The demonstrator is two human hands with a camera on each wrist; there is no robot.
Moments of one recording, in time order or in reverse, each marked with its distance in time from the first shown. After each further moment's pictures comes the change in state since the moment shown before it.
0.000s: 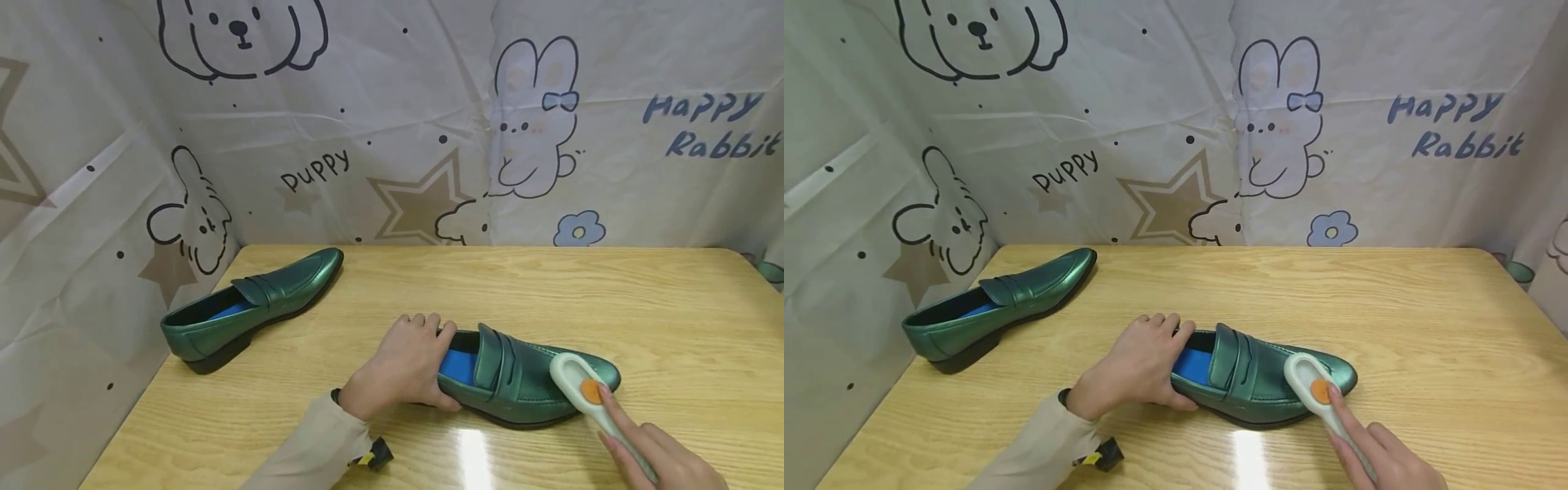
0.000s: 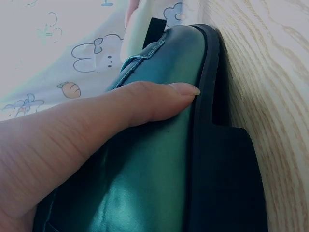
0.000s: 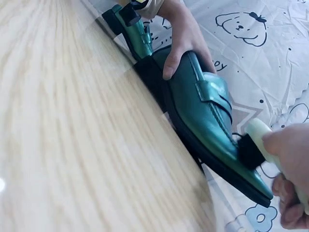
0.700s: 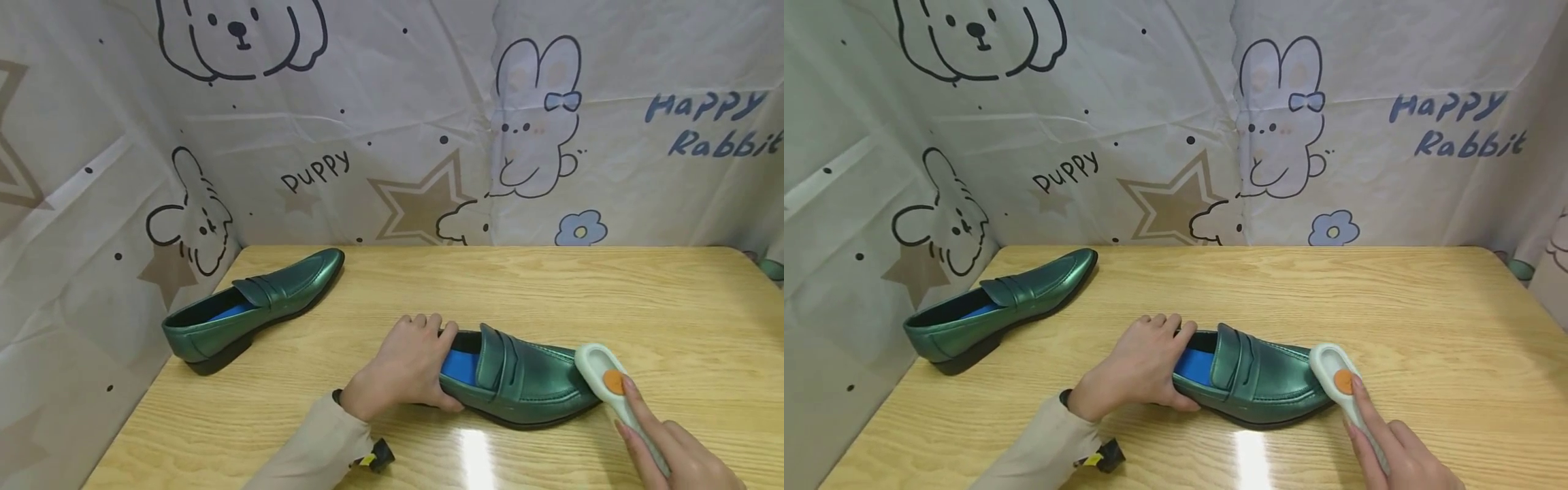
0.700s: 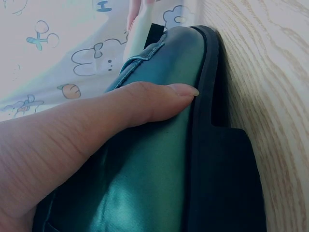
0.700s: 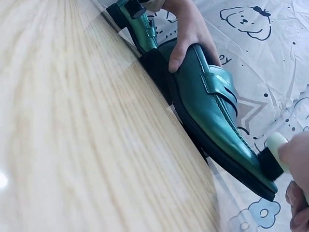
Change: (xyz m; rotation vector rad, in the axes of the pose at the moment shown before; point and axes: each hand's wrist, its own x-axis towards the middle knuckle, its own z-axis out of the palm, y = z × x) left_hand 0.000 -0.001 0.000 -0.007 0.010 0.007; right_hand 0.003 0.003 -0.003 -0.053 0.044 0.090
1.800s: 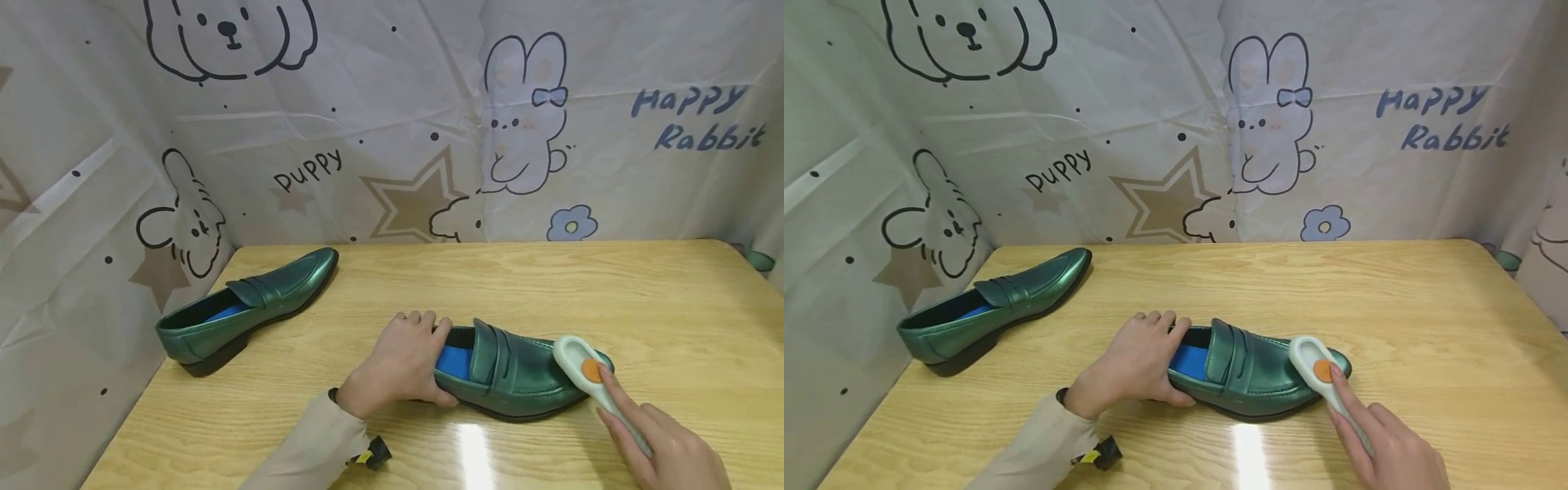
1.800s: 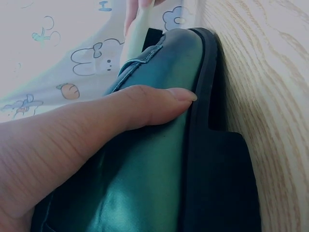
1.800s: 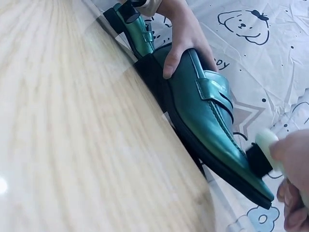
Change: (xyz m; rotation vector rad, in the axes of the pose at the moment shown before) left_hand -0.002 0.001 0.001 -0.008 0.001 -0.008; right_hand 0.005 -0.004 -0.001 0.011 -0.049 -0.027
